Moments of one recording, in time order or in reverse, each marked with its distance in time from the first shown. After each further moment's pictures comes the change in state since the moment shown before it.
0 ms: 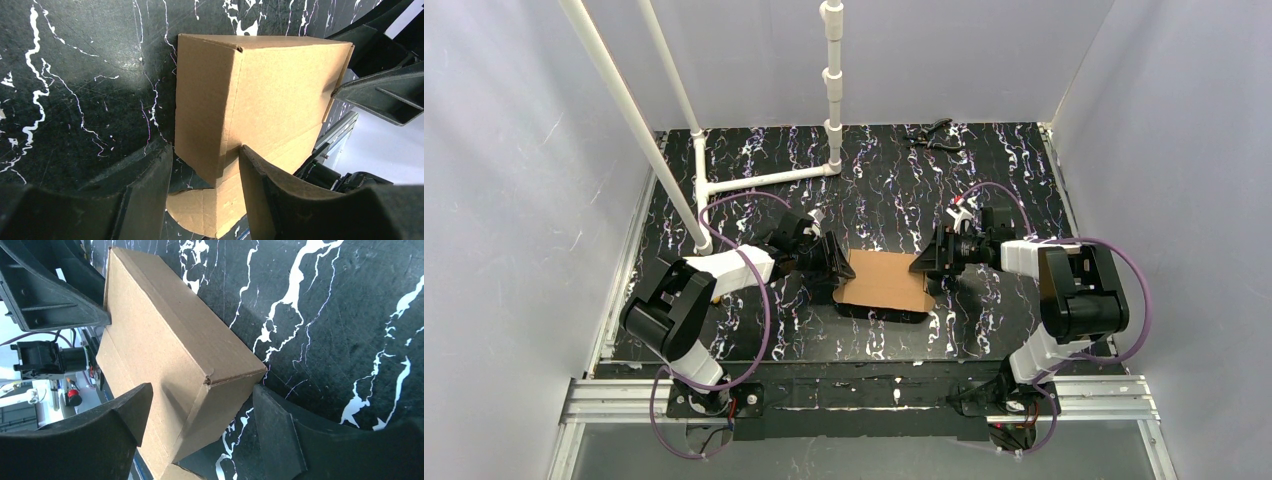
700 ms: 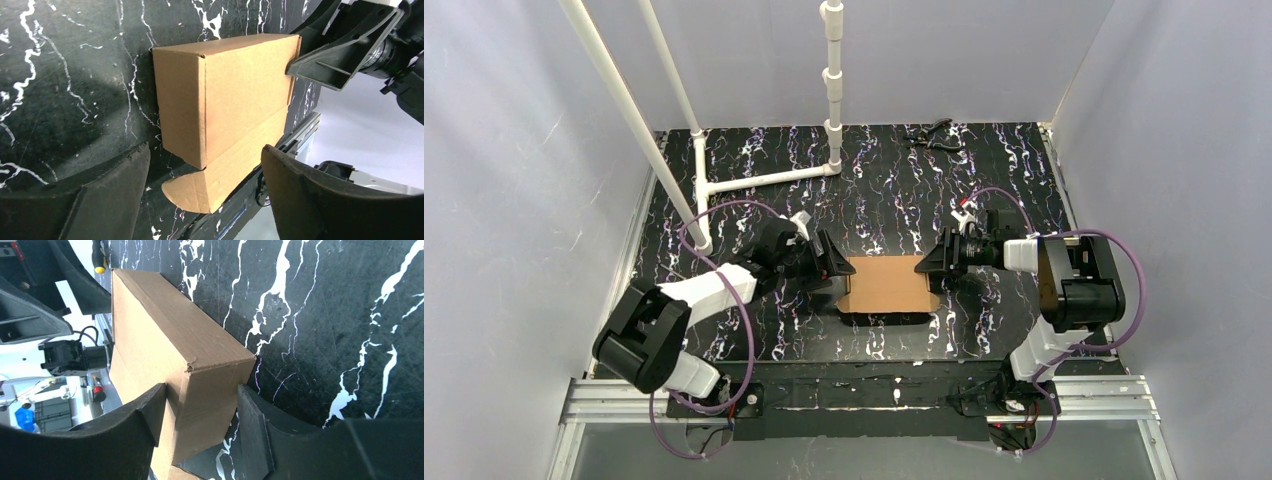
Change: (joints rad) left arm 0.014 -0.167 -0.135 0.111 0.021 -0.092; right arm -0.054 0.064 0.000 0.015 -0.082 0.016
